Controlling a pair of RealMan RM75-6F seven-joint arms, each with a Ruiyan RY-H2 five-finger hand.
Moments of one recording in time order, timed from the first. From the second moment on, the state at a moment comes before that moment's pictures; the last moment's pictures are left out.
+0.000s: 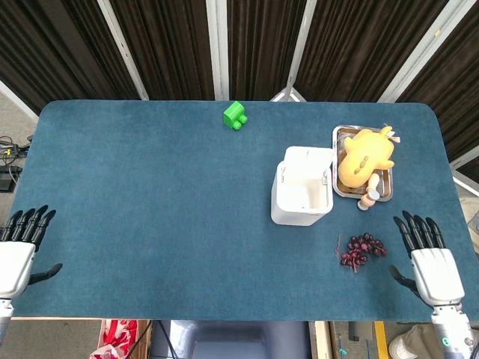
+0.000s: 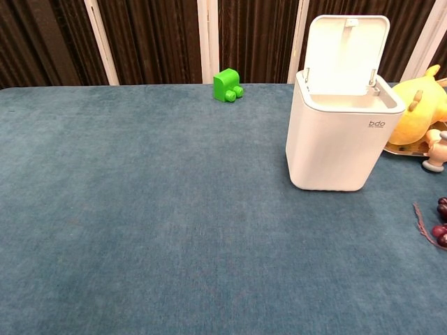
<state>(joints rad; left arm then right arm) -0.10 -1.11 -0.01 -1.65 1.56 1.49 0.15 0.09 -1.11 0.05 -1.70 -1.56 1.49 -0.16</state>
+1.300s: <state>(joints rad) -0.12 -1.11 -0.02 -1.67 1.52 1.44 0.14 0.74 -1.01 0.46 -2.05 -0.42 1.10 -0.51</state>
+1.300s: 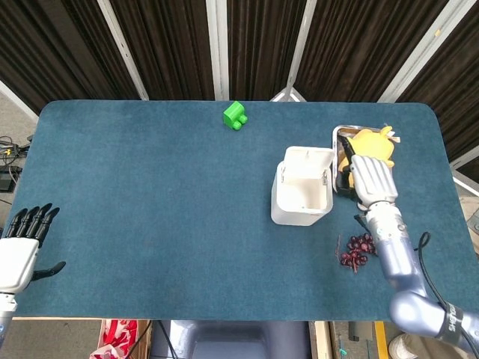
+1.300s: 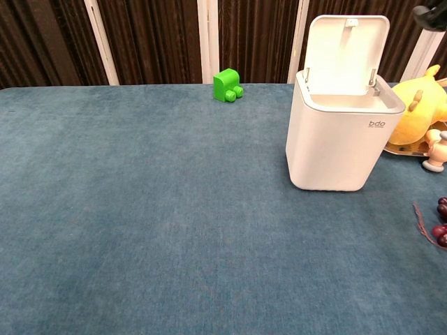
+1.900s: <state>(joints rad) -0.12 -1.10 -0.02 -1.66 1.51 1.43 0.11 0.88 -1.10 0.40 -2.00 -0.27 1.16 -0.58</state>
